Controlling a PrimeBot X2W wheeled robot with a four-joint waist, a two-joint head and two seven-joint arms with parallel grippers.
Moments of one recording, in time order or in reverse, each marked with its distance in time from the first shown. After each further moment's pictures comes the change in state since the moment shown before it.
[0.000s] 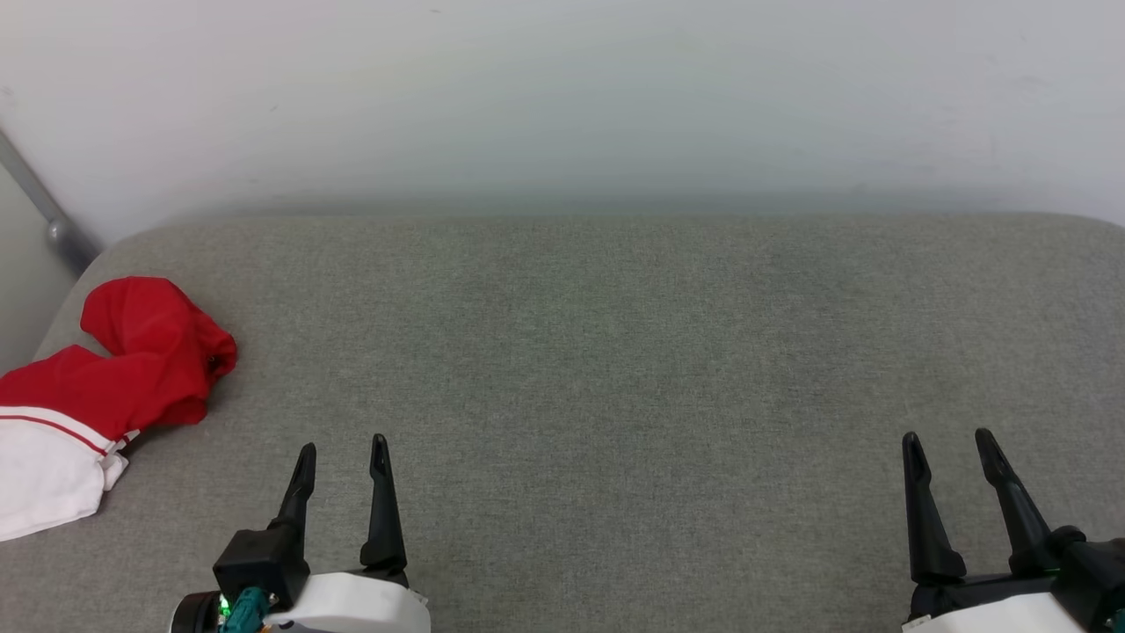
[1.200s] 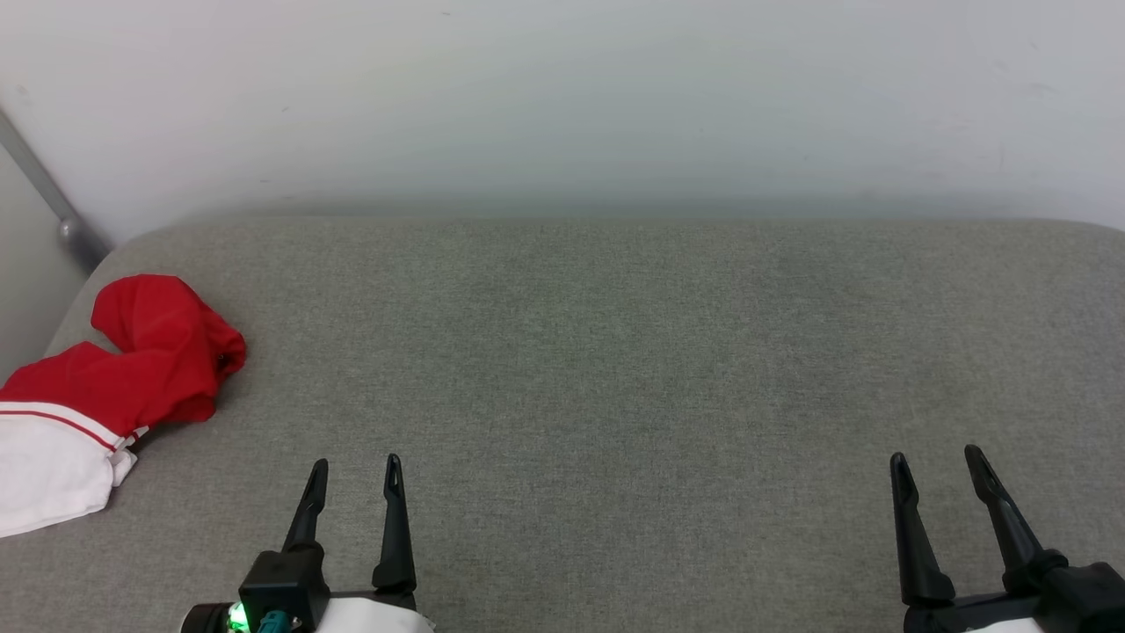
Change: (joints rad) left arm 0.029 -0.004 -0.007 0.026 0.092 -0.008 -0.047; right arm 0.039 0.000 0.014 -0.004 -0.076 0.000 -0.047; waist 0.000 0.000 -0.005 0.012
